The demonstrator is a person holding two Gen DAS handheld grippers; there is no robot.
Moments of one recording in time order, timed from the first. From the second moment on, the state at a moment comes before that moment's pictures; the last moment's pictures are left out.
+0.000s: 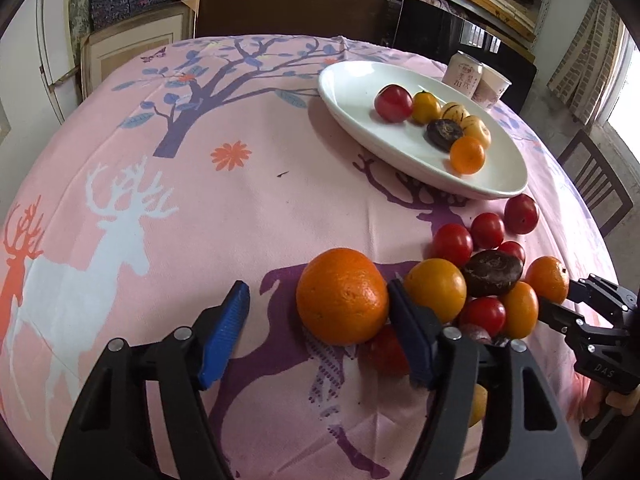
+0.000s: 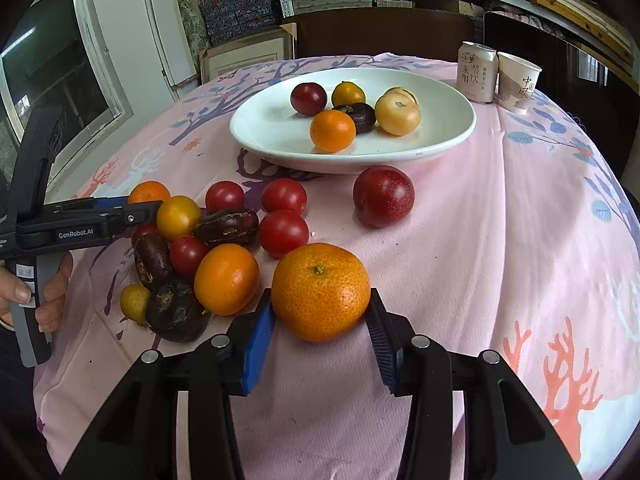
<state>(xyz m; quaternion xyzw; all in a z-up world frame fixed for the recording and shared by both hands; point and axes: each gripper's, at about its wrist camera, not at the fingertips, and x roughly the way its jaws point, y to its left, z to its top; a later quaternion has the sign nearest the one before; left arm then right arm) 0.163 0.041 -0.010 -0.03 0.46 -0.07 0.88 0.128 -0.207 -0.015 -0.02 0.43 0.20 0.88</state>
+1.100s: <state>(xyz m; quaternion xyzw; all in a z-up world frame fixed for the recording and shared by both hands) 0.269 -0.019 0.034 -0.10 0.41 -0.07 0.90 0.223 -0.199 0.042 0.05 0.33 0.14 0.93</state>
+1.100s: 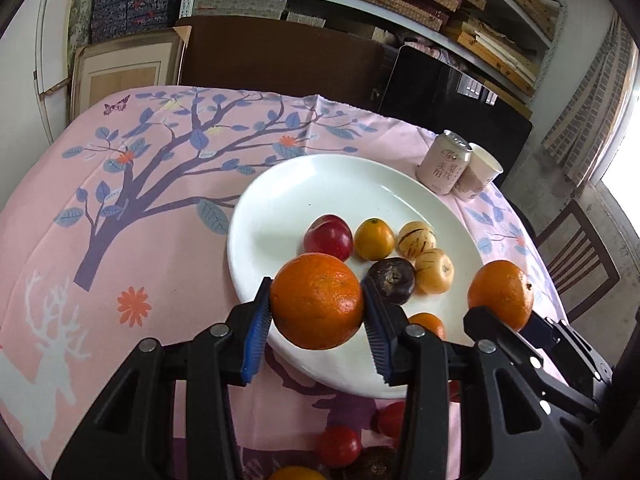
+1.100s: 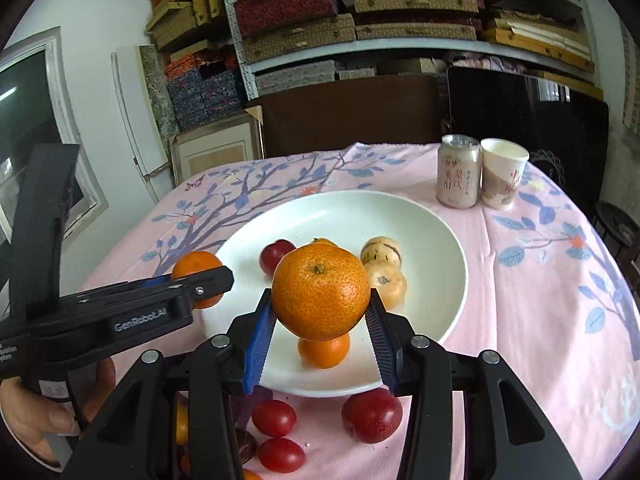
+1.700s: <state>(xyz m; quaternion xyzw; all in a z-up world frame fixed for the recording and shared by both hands) 0.201 0.002 0.059 -0.06 0.34 -0.04 0.94 0.208 -0.246 0.034 0.11 0.35 0.13 0.92</state>
